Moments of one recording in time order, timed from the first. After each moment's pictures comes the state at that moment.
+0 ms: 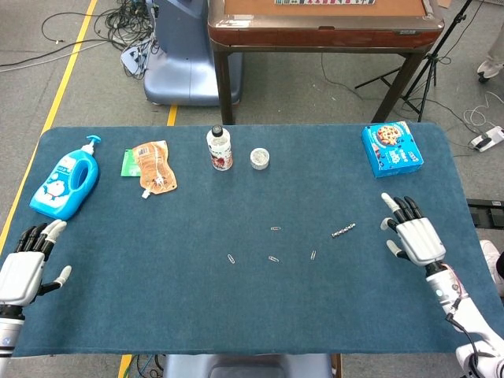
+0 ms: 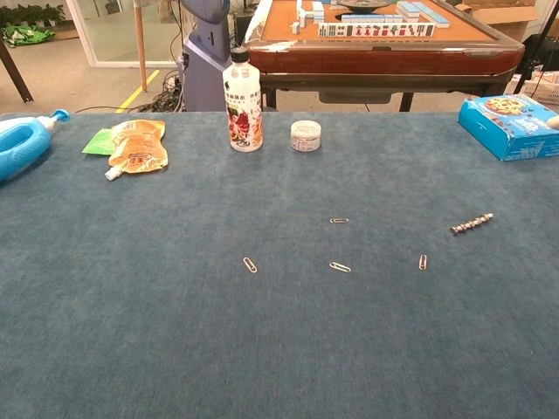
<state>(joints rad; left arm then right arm) -0.19 -1.11 -0.05 -1.57 1.46 1.37 -0.02 0.38 -1.45 0.02 -0.92 -1.58 1.23 0.21</state>
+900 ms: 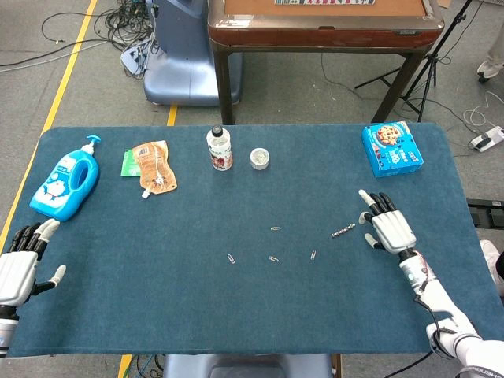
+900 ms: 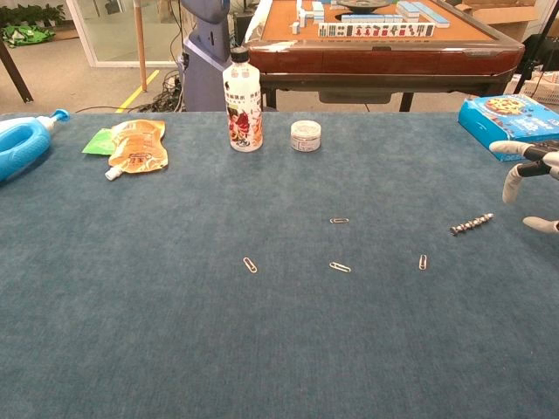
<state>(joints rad) -0.18 -1.09 -0.06 -1.56 1.45 1.37 -0.06 0.49 -1.71 0.00 -0.54 -1.59 1.13 0.40</state>
